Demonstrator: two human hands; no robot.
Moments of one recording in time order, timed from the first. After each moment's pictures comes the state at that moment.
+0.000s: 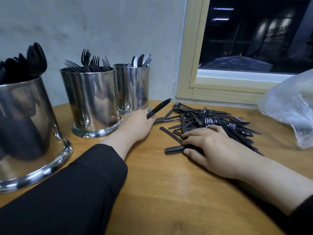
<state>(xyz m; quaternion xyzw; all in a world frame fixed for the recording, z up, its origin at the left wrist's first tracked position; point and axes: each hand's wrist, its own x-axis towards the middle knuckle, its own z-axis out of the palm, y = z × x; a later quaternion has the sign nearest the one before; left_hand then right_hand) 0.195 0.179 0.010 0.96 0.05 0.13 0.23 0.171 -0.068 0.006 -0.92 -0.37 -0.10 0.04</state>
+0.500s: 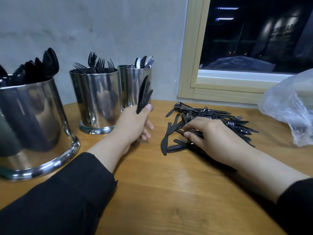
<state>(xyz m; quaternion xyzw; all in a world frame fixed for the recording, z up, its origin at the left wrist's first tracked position) 0.139 0.171 0.019 0.78 0.04 0.17 0.60 0.171 -0.065 0.016 -0.90 -0.35 -0.18 0.17</state>
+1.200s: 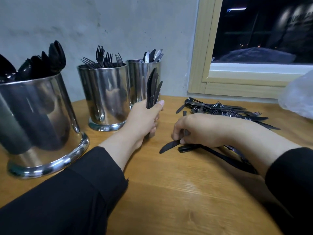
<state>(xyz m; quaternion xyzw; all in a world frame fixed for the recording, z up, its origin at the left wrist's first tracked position) 0.158 0.177 0.008 0.72 0.03 0.17 0.67 0.190 -0.005 0.045 -0.91 -0.41 0.08 0.03</state>
